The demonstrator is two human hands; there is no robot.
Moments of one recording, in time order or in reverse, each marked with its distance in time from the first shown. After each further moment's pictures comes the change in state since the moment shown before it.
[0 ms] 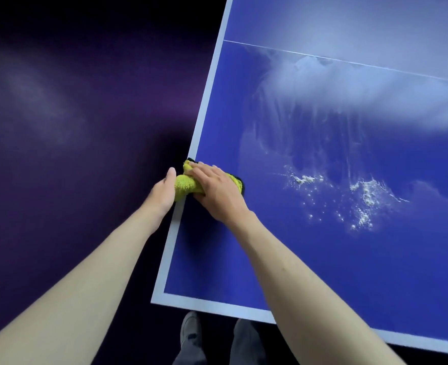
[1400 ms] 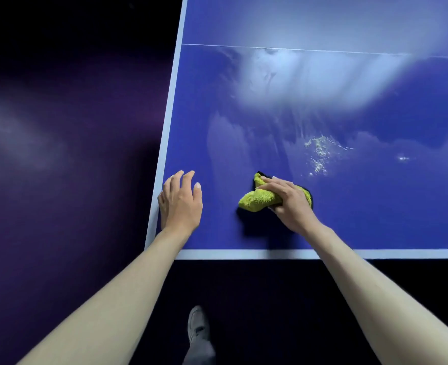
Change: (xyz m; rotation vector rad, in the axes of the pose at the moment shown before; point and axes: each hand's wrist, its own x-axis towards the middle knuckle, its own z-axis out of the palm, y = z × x) left_hand -0.095 -0.060 0.083 0.724 0.256 0.569; right_hand -0.226 0.099 -0.070 0.071 0.152 0.351
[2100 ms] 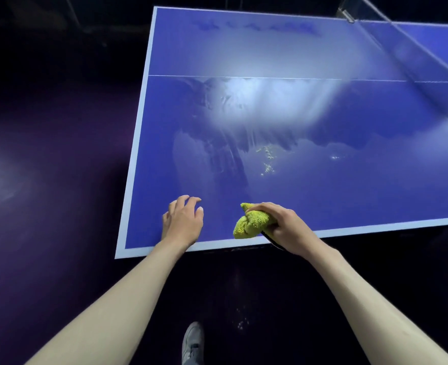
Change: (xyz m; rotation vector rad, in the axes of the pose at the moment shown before) left_hand -0.082 0.063 -0.001 -0.016 -0.250 0.116; right_hand -0.139 -0.038 -0.088 0.228 -0.062 0.019
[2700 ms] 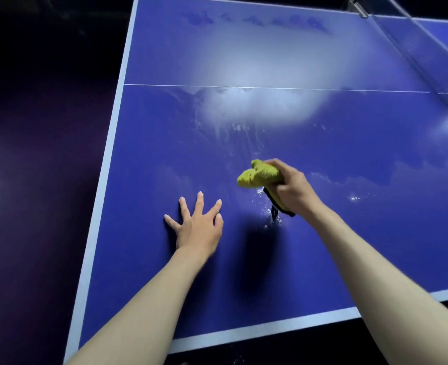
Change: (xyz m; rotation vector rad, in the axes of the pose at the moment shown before) left_hand 0.173 0.074 0.023 0.194 -0.167 0.019; right_hand 0.235 0.048 -0.100 0.046 0.231 0.148
